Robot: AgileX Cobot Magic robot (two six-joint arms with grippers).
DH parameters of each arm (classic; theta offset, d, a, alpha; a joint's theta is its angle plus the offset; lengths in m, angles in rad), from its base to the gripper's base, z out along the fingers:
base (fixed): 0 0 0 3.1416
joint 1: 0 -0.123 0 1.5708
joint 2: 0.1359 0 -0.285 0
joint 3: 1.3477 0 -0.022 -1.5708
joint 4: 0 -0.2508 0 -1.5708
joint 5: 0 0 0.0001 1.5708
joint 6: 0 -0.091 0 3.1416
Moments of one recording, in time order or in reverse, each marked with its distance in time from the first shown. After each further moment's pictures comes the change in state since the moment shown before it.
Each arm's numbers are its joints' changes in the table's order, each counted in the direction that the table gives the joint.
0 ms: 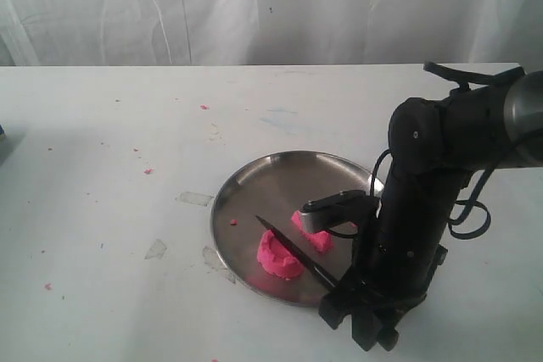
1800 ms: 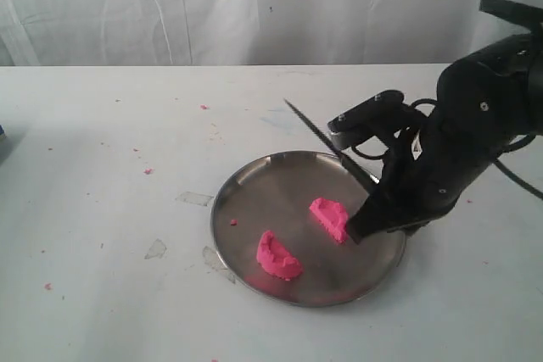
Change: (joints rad) left arm 0.001 -0.006 0.435 -0.038 0.316 0.469; right arm 0.014 -0.227 -0.004 0.439 0.267 -0.304
